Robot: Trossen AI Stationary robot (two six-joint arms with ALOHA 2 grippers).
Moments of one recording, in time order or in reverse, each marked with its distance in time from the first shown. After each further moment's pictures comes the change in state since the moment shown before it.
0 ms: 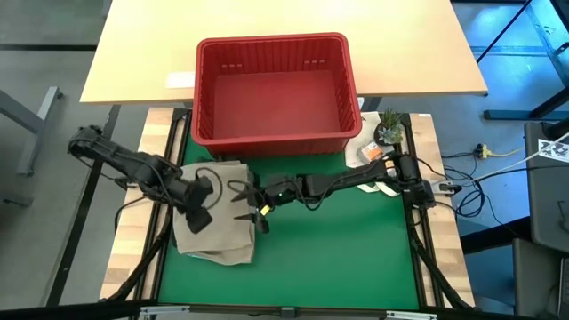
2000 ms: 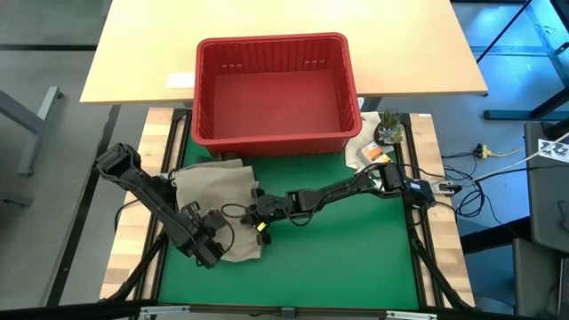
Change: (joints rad) left arm -0.313 0.548 0.000 -0.028 -0.296 -0.150; right arm 0.043 0.161 0.002 -0.117 0.141 0.005
